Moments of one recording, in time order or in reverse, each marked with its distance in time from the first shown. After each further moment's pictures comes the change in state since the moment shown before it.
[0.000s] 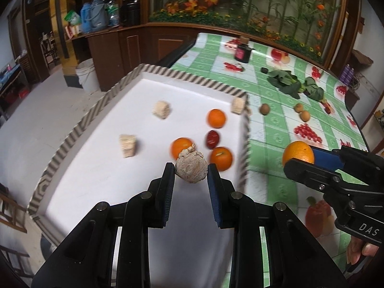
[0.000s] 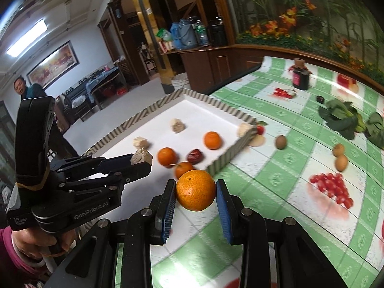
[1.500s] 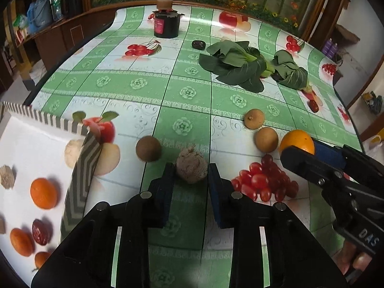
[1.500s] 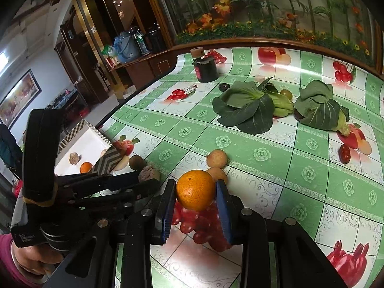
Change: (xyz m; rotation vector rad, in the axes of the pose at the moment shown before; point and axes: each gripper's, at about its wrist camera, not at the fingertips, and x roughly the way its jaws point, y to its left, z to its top) left arm 0.143 -0.175 0.080 0.108 0.153 -0.167; right arm -0.015 -0.205 0.010 0.209 -0.024 -0.170
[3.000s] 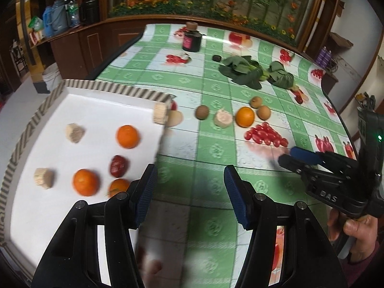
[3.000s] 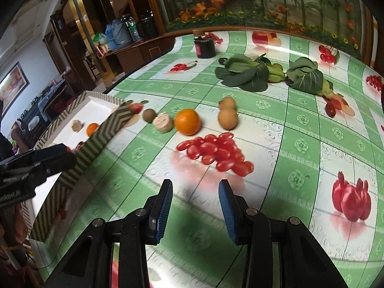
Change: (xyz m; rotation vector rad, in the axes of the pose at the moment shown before) left arm -0.101 0.045 -0.063 0.007 -0.074 0.015; right arm -0.019 0.036 -0.059 0.007 0.074 -0.094
